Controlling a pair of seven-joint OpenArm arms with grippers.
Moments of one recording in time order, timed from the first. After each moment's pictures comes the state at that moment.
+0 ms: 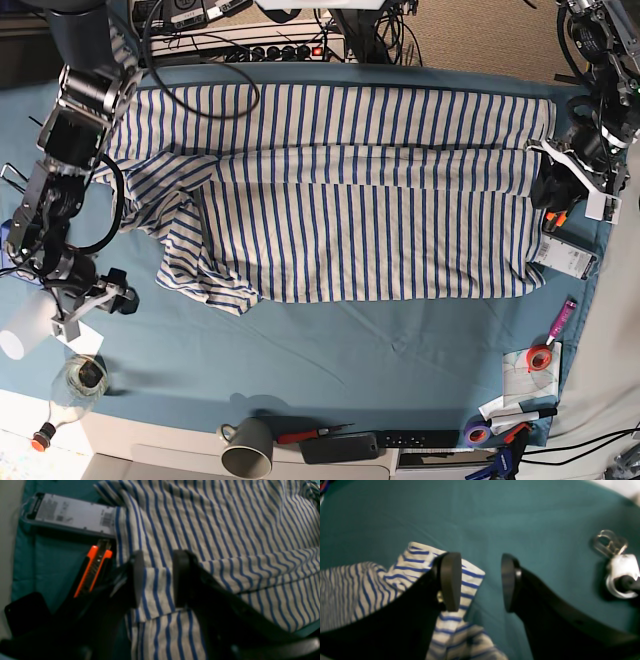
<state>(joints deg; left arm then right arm) 17.4 -14.7 -32.8 109.3 -41.9 -33.4 53.7 27.0 24.0 23.1 63.0 32.8 25.3 -63.1</state>
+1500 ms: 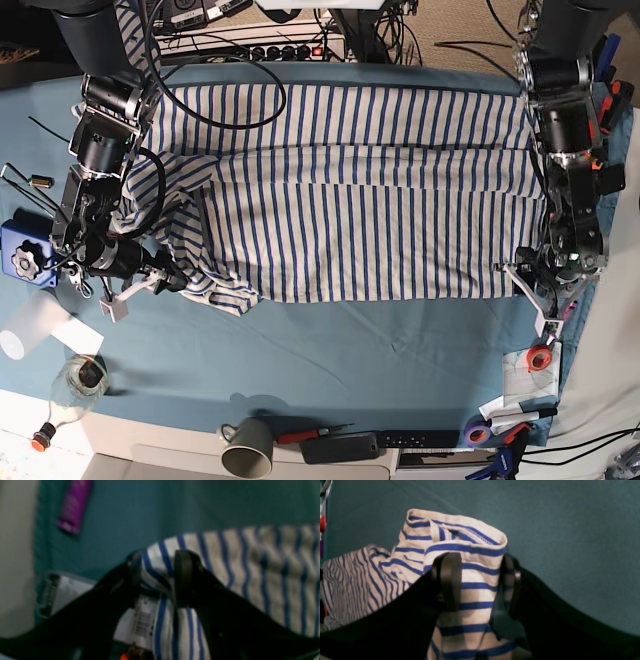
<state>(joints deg) -21.2 -14.7 -10.5 66.2 -6.1 -17.7 48.7 27.7 18.1 23.3 50.3 31.0 26.4 -60.2</state>
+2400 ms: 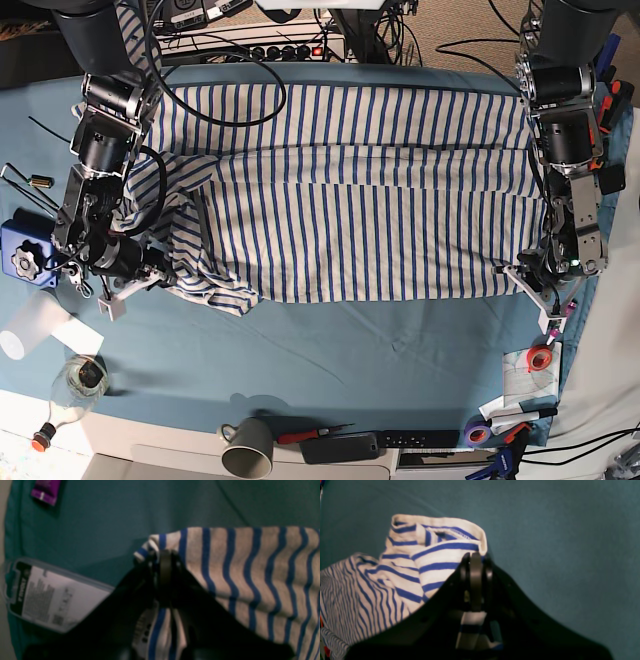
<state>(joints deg) -22.6 -14.9 -10.6 61.6 -9.6 -15.3 50.8 28.1 18.0 23.3 50.1 29.4 25.8 -57.1</state>
